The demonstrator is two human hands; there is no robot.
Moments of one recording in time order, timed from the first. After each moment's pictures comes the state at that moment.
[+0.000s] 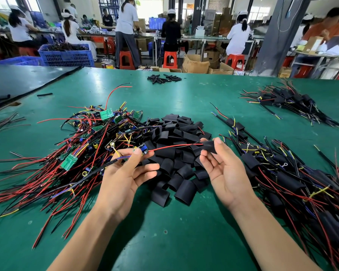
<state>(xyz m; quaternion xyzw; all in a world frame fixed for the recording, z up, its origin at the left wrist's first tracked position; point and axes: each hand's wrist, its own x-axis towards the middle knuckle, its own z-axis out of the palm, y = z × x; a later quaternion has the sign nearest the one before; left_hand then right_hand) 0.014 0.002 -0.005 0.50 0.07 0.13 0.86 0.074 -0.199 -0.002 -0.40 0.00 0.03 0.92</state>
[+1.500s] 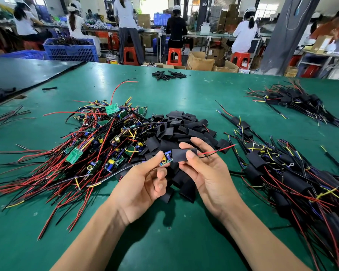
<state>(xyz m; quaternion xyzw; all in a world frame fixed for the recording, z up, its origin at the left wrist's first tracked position) 0.010 -0.008 -0.001 0.46 0.10 -0.12 0.88 0.057 -0.165 -0.018 -0.45 -0.10 0.09 0.89</state>
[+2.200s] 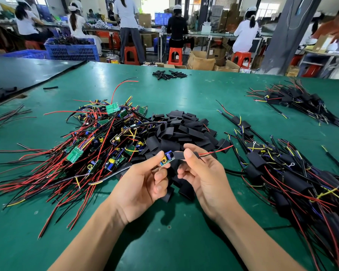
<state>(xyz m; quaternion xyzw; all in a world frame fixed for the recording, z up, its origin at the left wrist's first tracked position) 0.010 -0.005 -0.003 0.45 0.07 -0.14 0.88 0.049 -0.159 -0.022 -0.49 -0.09 0.09 0.86</state>
